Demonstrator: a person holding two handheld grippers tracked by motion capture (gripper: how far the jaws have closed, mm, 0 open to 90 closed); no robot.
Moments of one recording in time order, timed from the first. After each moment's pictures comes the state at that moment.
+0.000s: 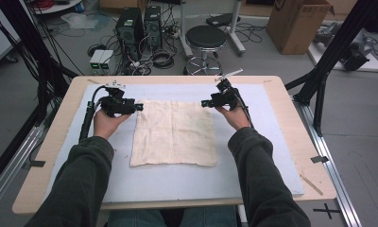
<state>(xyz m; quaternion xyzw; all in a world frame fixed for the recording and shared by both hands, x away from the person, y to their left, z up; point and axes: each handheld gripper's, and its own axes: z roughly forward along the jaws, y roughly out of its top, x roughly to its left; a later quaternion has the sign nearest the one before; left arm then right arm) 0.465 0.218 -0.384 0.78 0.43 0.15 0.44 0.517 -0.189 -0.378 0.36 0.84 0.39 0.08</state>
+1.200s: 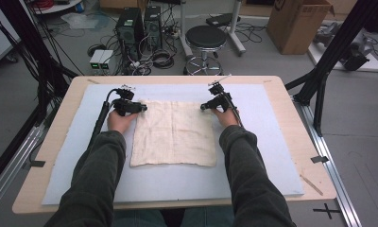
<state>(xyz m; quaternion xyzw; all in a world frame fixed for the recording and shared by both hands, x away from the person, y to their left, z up) 0.510 0.200 -0.439 0.77 0.49 0.17 0.37 0.553 -0.173 -0.428 0.43 0.84 0.31 0.08</state>
